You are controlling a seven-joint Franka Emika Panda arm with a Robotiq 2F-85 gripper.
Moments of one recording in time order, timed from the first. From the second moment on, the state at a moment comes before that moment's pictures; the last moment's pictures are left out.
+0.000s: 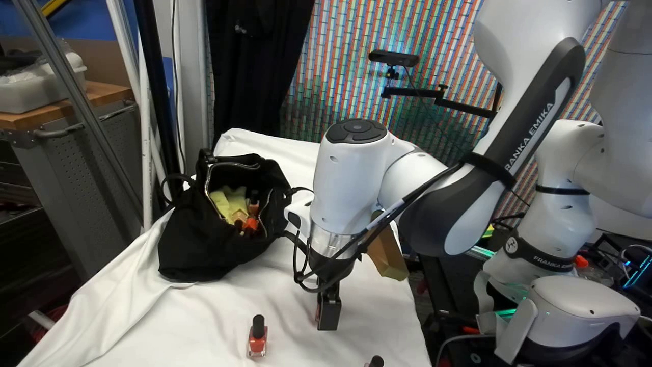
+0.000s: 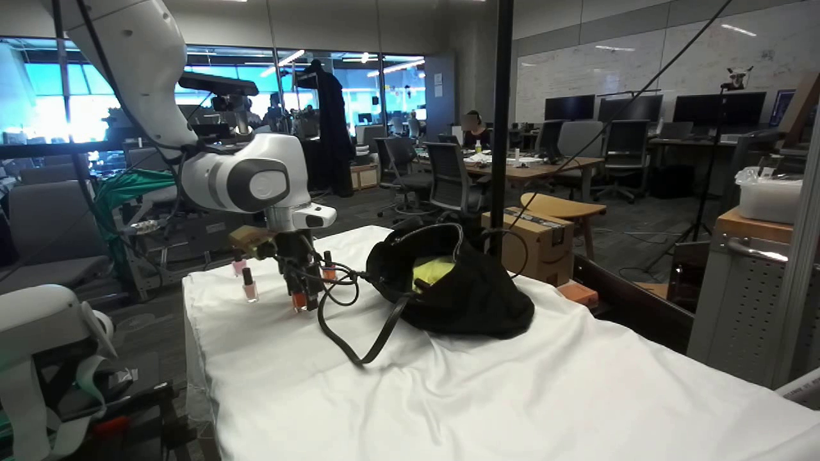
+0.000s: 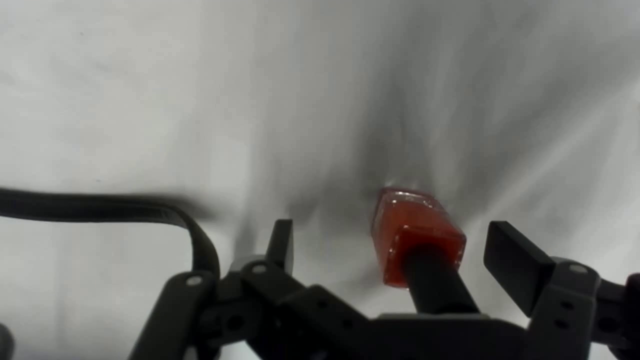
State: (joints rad) arm 0.26 0.29 0.12 -2.36 -0.13 2.65 0.31
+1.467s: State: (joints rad) arm 0.27 0.21 0.10 -2.36 -0.16 2.47 0.39
